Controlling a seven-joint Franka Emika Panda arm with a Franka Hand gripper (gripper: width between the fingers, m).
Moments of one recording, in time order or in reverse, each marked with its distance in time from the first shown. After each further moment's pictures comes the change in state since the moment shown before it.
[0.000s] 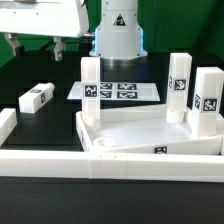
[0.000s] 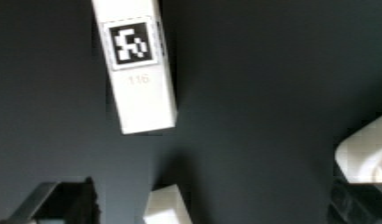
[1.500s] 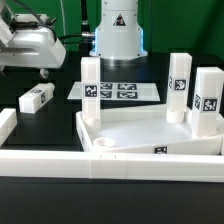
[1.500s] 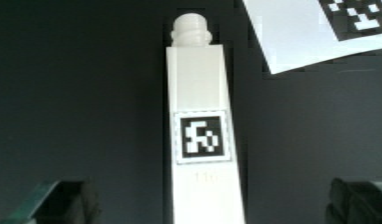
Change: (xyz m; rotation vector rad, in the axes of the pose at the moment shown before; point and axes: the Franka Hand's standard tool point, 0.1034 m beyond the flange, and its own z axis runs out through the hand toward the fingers) arm -0.006 0.043 0.044 0.020 -0.625 -0.083
